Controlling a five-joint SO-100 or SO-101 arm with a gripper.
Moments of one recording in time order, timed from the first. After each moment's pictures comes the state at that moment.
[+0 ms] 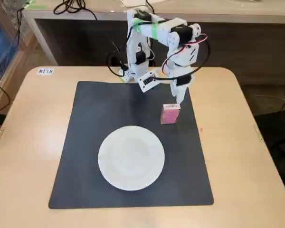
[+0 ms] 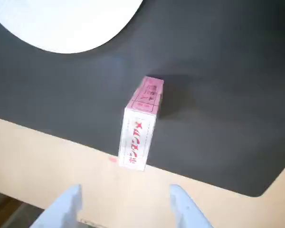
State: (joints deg) arm -32.0 100.7 81.0 96.9 20.8
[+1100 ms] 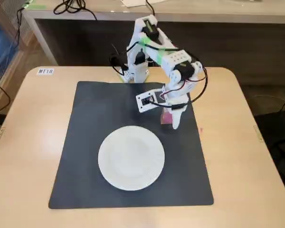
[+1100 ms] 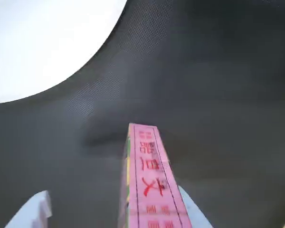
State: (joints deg) arm -28.0 70.1 71.2 94.1 17.9
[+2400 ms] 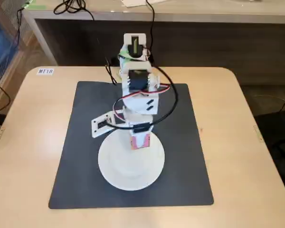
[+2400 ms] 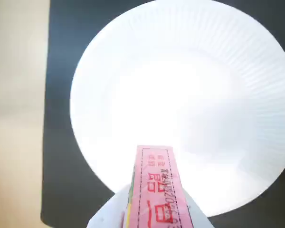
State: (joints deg) arm 0.8 52.8 31.4 93.4 -14.4
